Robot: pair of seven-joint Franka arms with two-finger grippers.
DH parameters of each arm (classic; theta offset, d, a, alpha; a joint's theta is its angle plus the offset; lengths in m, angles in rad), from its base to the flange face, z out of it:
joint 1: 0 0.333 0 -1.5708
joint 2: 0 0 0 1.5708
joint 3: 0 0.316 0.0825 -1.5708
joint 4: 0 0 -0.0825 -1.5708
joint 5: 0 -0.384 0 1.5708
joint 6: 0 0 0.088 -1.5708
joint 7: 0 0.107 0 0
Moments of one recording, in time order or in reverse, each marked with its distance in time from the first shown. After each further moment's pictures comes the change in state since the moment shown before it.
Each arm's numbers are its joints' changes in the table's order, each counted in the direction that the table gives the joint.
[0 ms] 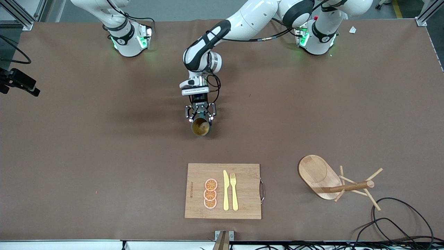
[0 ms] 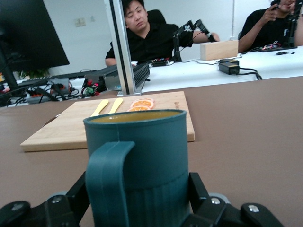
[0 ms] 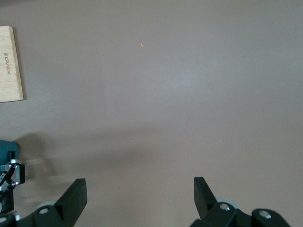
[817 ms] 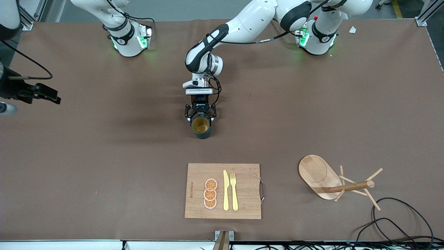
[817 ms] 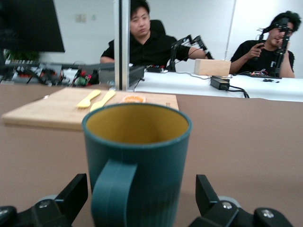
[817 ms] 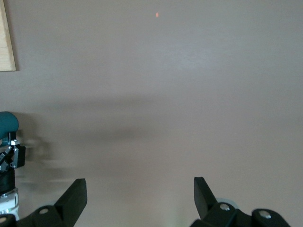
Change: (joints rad) left arm -0.019 0.045 -0.012 -0.007 -0.044 0.024 -0.262; right arm 0.028 0.106 0.013 0.036 -0.029 -0.001 -0.050
